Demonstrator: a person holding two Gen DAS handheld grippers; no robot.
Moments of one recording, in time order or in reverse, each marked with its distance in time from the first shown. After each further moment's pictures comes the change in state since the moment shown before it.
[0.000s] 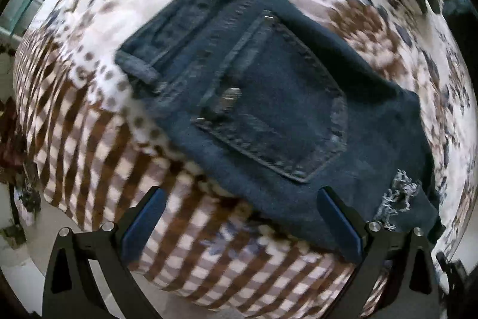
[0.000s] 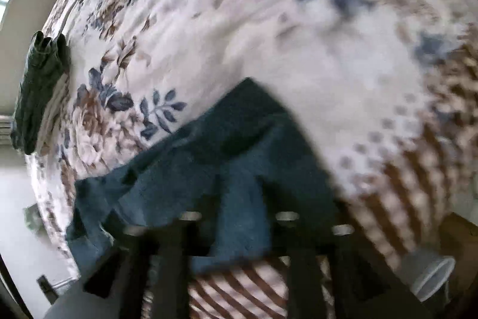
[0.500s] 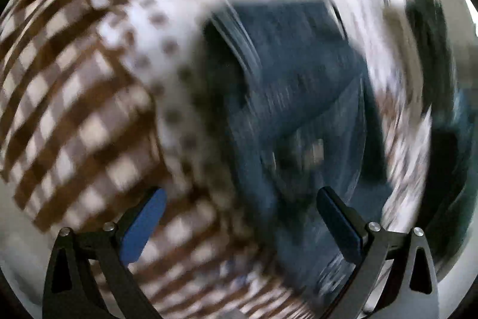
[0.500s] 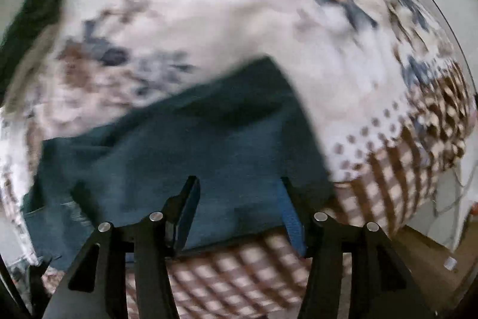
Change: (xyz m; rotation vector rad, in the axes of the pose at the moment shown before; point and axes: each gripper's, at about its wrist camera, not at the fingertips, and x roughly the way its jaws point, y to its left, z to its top) left arm 0.044 0.171 0.017 -0.469 -0.023 -0.381; right arm -0.003 0.052 -0.029 -0.181 0.022 -0.176
